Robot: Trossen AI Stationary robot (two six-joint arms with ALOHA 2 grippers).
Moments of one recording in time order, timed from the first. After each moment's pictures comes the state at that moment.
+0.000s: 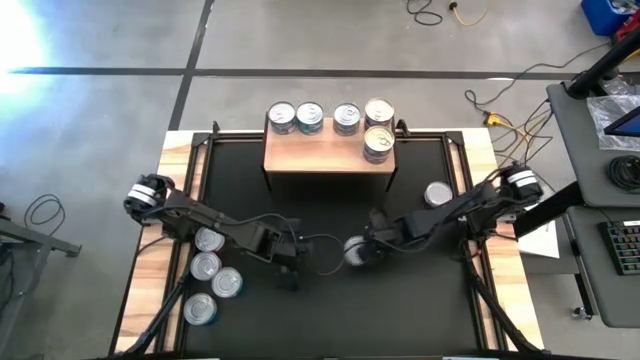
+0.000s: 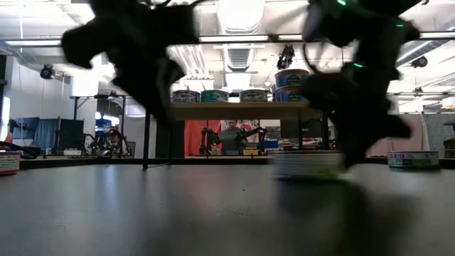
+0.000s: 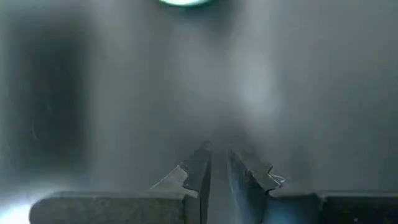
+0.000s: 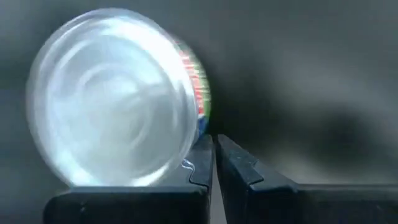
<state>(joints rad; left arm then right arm) -0.33 1.71 1.13 -0.56 -0.25 -0.19 0.22 1.65 0.85 -0.41 0.07 1.23</state>
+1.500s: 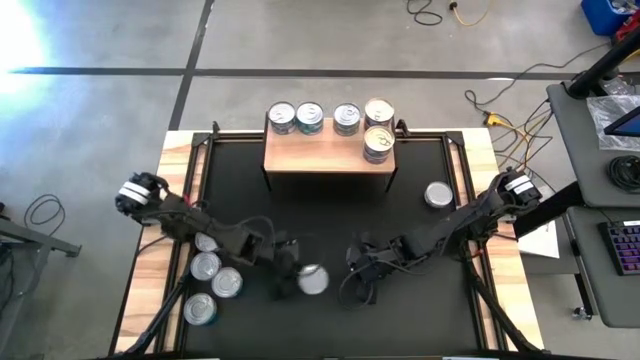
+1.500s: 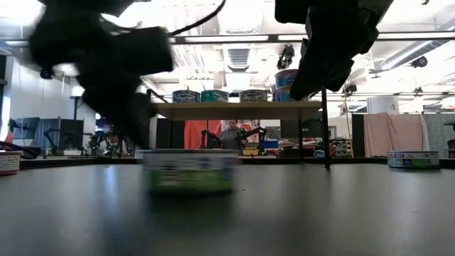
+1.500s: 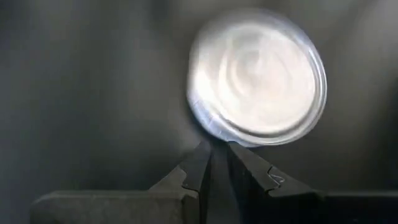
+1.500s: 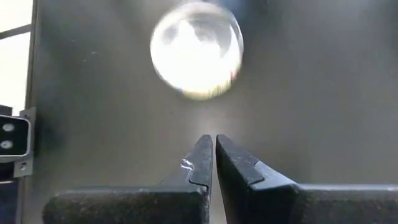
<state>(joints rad) -0.35 1.64 0.82 -0.12 -0.09 -0.48 0.39 1.68 1.09 -0.32 0.13 0.57</state>
